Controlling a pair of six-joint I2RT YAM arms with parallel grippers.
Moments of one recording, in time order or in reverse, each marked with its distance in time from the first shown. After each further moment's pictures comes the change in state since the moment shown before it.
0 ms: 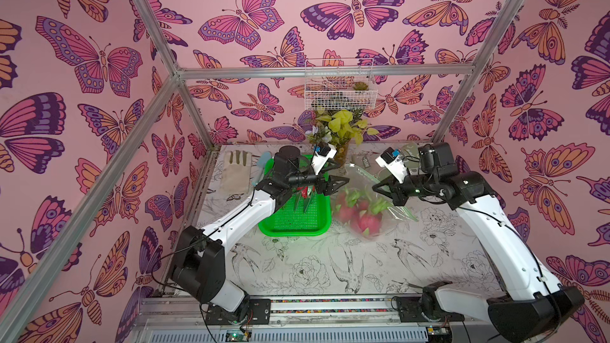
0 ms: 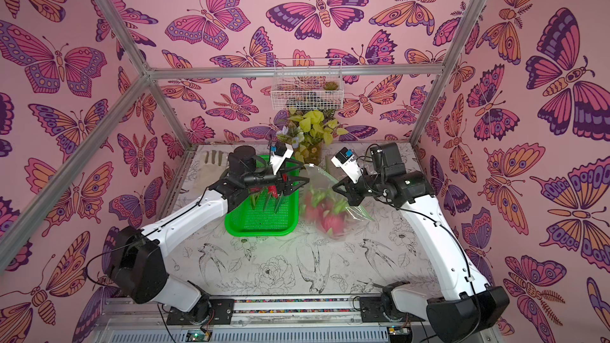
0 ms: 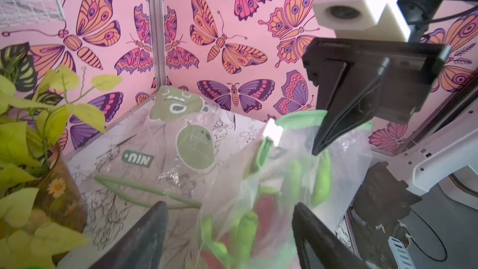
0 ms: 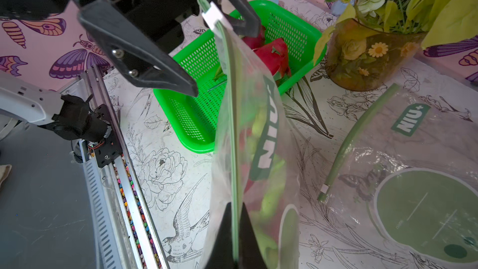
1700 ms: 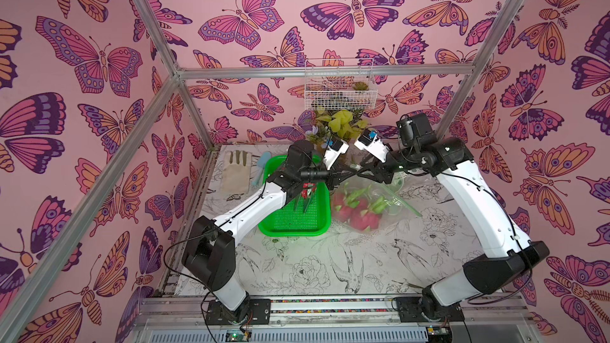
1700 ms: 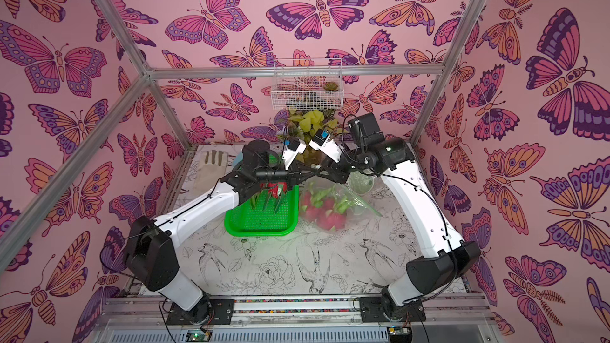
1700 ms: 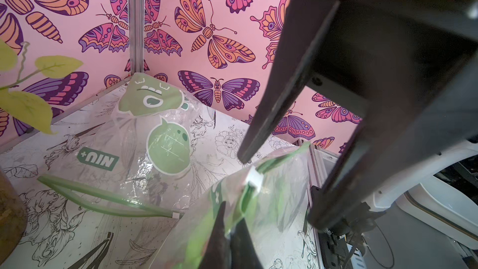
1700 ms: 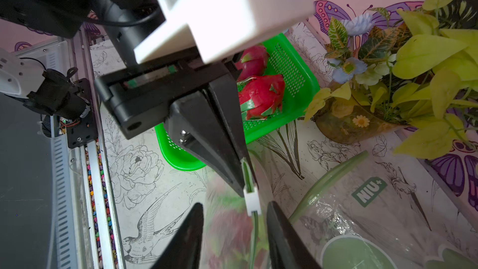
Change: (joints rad) left arm -0.068 0.079 0.157 -0.158 -0.023 -0.116; right arm 0.116 0.319 0.468 -0.179 0.099 -0.214
